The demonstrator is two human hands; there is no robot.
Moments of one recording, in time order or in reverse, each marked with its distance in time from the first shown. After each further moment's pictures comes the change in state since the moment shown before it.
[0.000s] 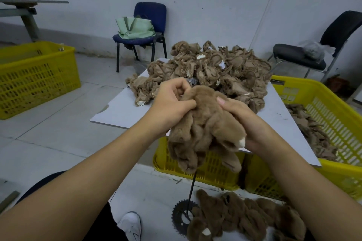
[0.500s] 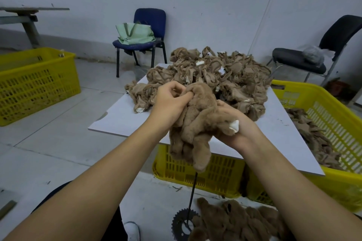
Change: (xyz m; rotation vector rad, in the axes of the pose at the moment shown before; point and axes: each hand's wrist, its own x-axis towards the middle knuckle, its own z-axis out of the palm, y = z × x) left_hand 0.034 -0.016 0.007 0.012 0.190 -0.175; right_hand 0.031 -0.001 0.008 0.440 0.131 0.153
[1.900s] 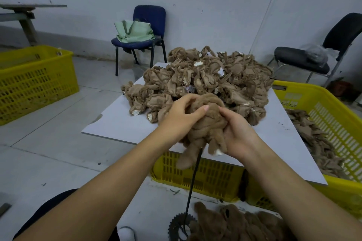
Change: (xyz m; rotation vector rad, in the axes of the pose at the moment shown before) left_hand 0.005 -0.018 0.028 0.047 -0.298 -0.010; right_hand 0.018 -0.003 -0.023 0.021 0.032 0.137
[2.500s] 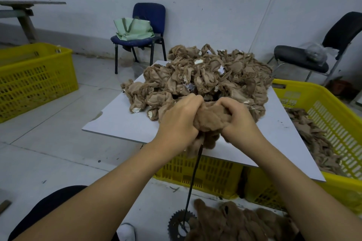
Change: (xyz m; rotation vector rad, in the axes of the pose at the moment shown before) left_hand -0.017 -0.004 0.006 0.584 0.124 0.467; right_hand -0.014 -0.008 -0.004 -1.311 0.088 -0.777
